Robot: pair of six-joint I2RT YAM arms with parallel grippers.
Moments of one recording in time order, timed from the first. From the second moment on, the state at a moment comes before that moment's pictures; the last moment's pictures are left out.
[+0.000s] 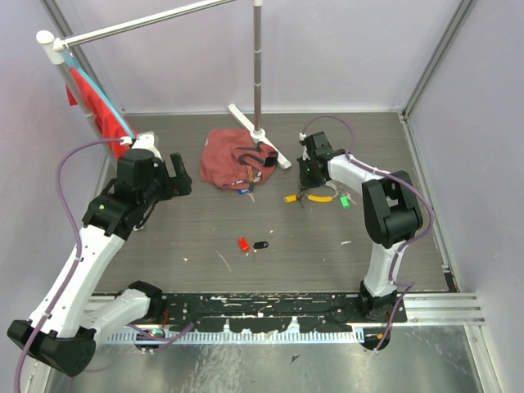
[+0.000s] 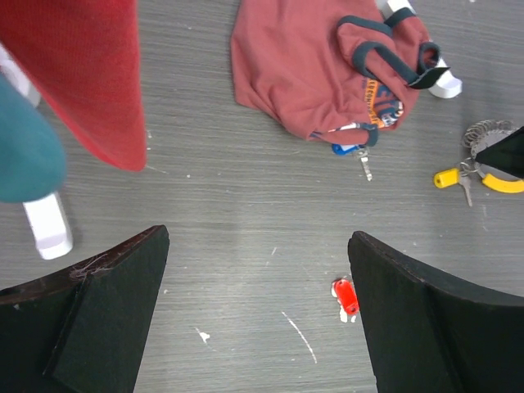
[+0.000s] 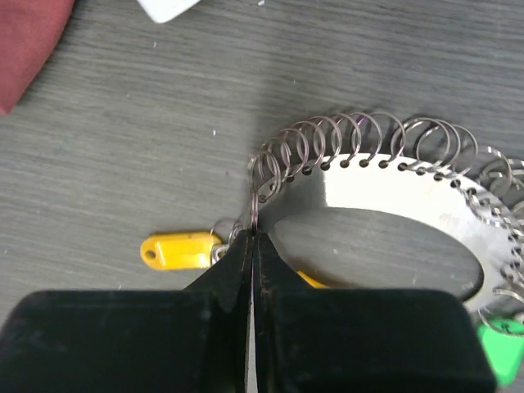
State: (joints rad) left arm -0.38 0.97 1.12 -0.73 -0.23 -0.40; right arm 0.34 1.92 1.30 -0.42 -0.06 0.21
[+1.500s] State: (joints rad) left arm -0.69 1.03 0.99 -0.12 0.23 -0.33; right arm 0.44 1.12 1.16 -0.45 -0.44 0.26
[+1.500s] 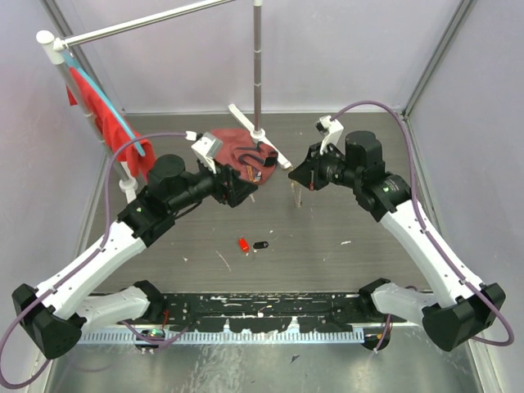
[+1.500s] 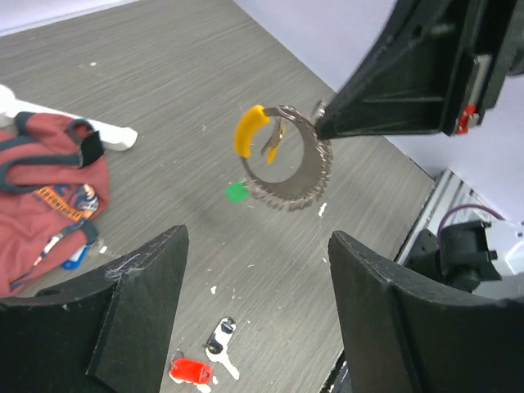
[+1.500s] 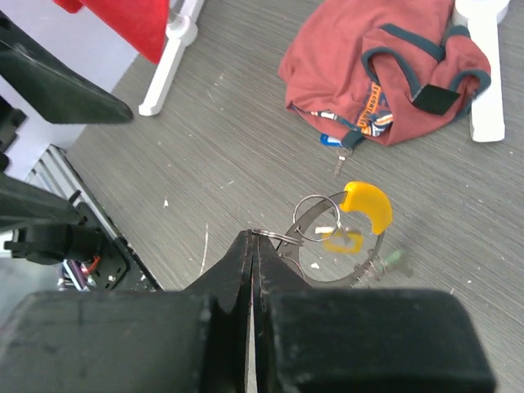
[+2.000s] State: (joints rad) left arm -0.76 1.08 0.99 -0.06 0.34 -0.11; right arm 0.45 1.10 1.29 -0.53 -0.55 0.20
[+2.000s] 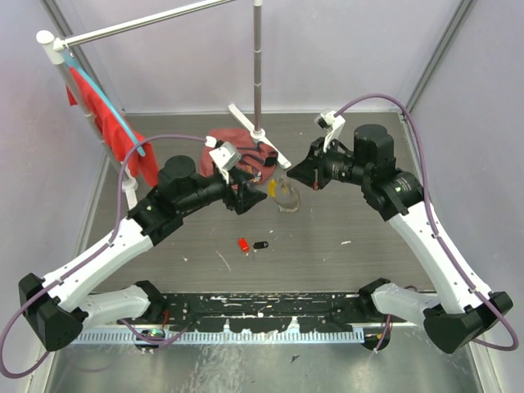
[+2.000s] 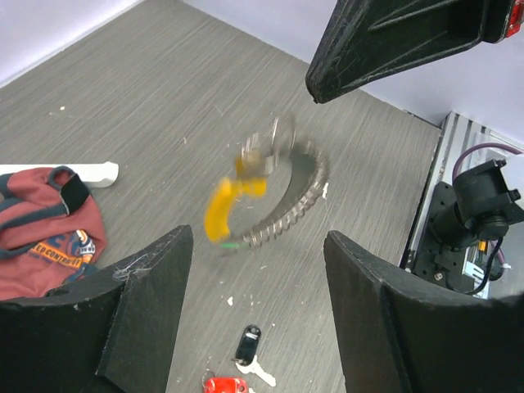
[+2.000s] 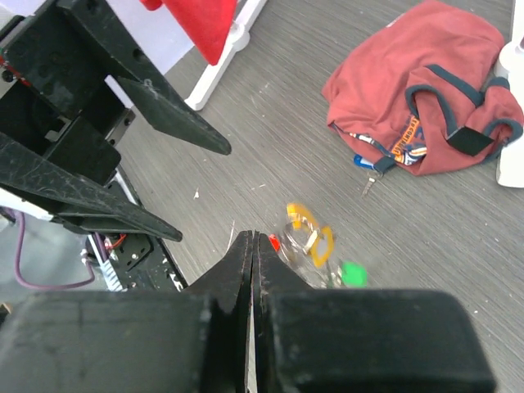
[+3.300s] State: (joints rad) left arm -0.81 1.09 1.00 -0.37 -0.16 -0.37; right arm 0.56 1.24 0.98 -0.76 0.00 0.43
